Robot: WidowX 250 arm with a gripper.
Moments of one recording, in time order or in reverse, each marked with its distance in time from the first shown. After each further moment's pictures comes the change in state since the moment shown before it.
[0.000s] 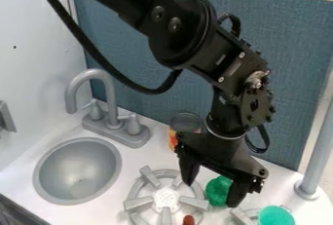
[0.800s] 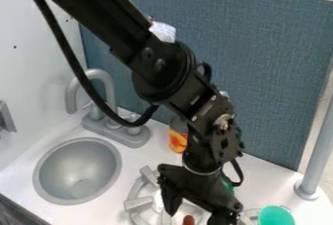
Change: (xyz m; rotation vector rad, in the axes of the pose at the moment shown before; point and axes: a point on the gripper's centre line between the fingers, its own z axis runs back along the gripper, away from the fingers) arm -0.026 0.009 -0.044 -0.035 0.060 -0.026
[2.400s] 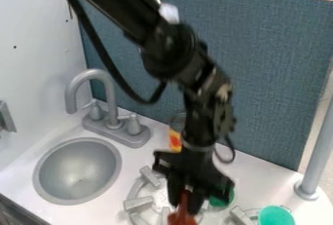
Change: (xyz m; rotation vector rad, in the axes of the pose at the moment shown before) arm 0.020 0.018 0.007 0.021 0.094 0.101
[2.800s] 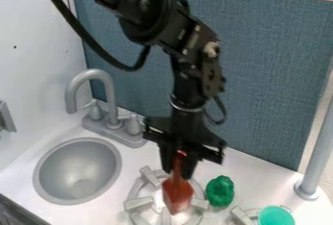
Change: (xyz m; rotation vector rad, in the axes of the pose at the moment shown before) arm 0.015 0.029 0.030 0.000 -0.039 0.091
